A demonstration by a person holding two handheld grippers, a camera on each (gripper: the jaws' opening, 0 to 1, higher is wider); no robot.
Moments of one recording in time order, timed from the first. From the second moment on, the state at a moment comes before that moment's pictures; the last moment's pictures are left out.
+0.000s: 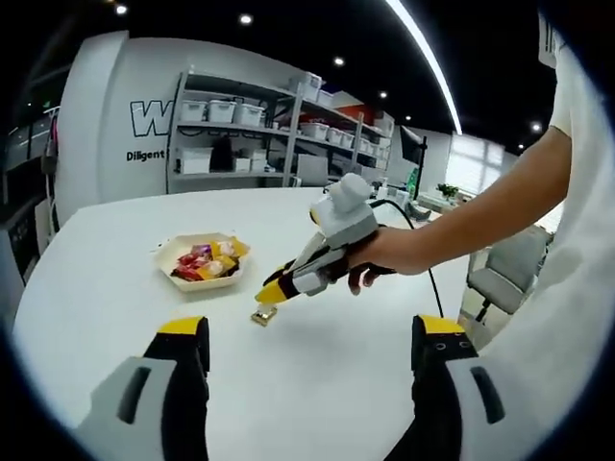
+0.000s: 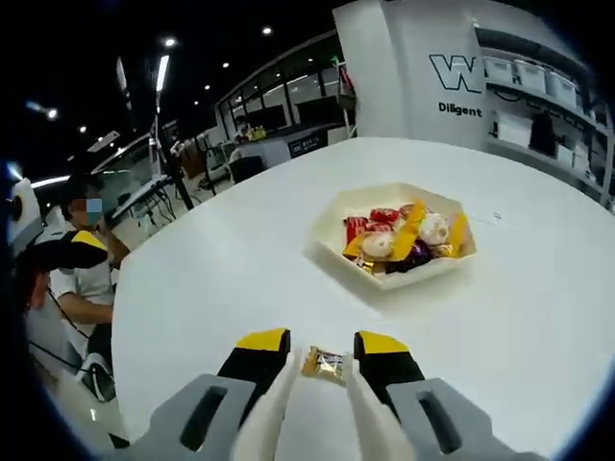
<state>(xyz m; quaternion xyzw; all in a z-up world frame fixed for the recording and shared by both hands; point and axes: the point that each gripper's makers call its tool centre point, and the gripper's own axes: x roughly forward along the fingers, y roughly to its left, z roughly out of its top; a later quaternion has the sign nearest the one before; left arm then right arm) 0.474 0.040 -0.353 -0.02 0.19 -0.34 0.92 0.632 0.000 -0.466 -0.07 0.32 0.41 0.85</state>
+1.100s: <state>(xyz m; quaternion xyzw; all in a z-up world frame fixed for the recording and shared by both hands) 0.479 0.051 -0.353 -0.02 0.20 -0.33 0.92 0.634 0.000 -0.446 -0.03 0.34 0.37 0.87</state>
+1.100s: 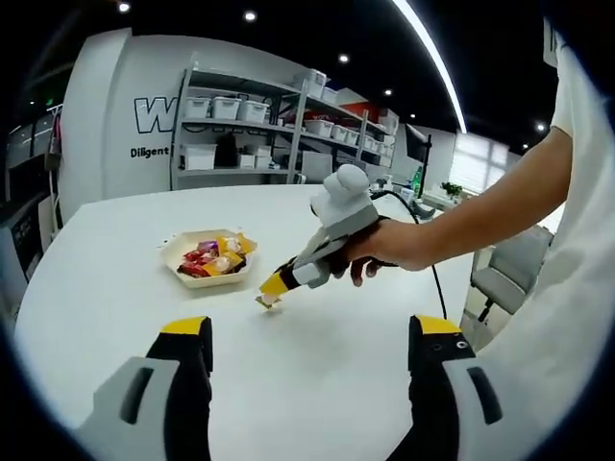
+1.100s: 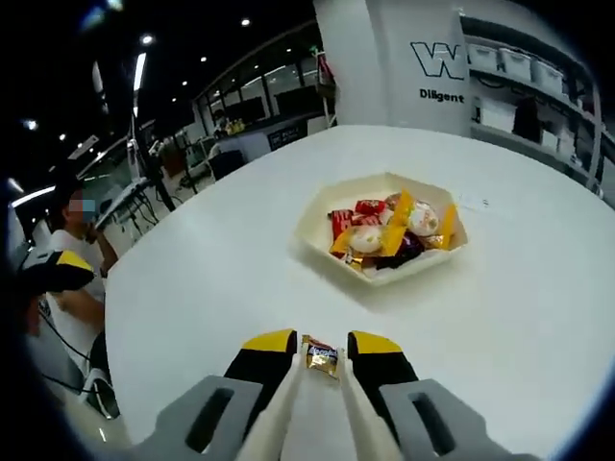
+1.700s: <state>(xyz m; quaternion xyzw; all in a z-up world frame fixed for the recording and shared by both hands) 0.484 0.053 -0.349 -0.02 0.20 -0.33 0.92 0.721 0.019 -0.350 -0.02 0.26 0.37 0.89</state>
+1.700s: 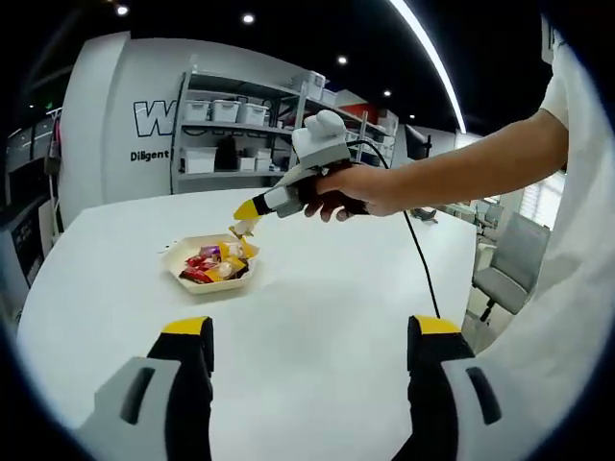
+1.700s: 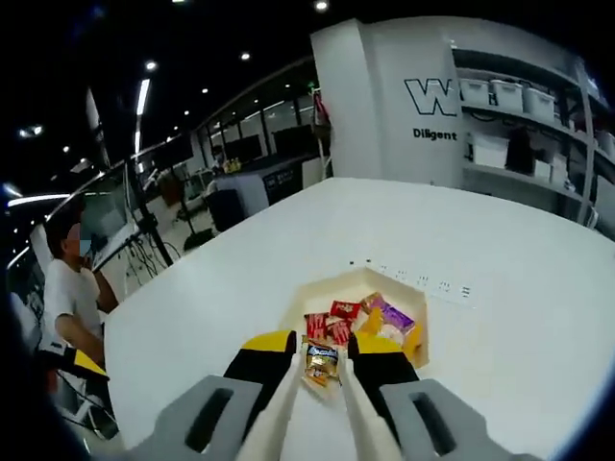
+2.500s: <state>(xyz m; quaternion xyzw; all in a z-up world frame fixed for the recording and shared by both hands) 0.490 0.060 -0.347 -0.01 0.19 -0.33 0.93 0.761 0.032 -0.327 -0.04 0.23 0.38 0.90</state>
